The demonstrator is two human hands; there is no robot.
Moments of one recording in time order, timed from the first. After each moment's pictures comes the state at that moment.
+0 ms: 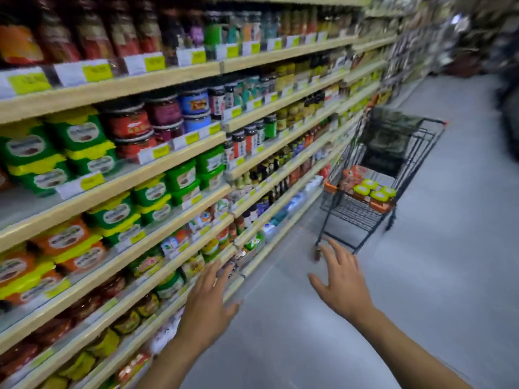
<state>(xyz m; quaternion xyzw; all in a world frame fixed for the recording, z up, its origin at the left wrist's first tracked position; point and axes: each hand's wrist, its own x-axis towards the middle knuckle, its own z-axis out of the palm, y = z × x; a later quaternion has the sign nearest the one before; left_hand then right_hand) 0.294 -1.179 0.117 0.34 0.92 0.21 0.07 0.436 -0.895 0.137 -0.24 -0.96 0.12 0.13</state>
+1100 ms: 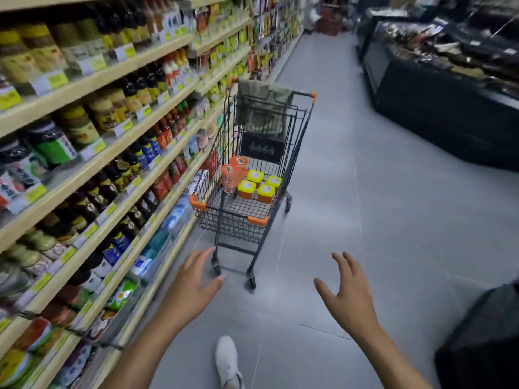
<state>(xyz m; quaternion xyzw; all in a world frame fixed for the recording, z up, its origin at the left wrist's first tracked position) 0.228 -0.623 0.090 0.44 0.81 0.33 0.23 0.528 -0.454 0.097 -0.54 -0.79 0.22 0.16</state>
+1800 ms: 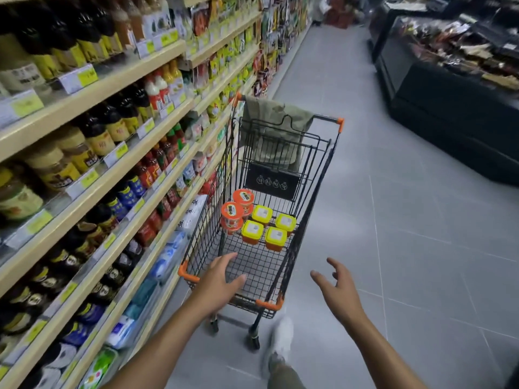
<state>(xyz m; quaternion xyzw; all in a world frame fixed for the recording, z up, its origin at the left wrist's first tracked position) 0.034 -0.312 0.059 0.40 0.79 0.30 0.35 0.287 -0.173 0.075 -0.58 -0.66 0.44 0.19</state>
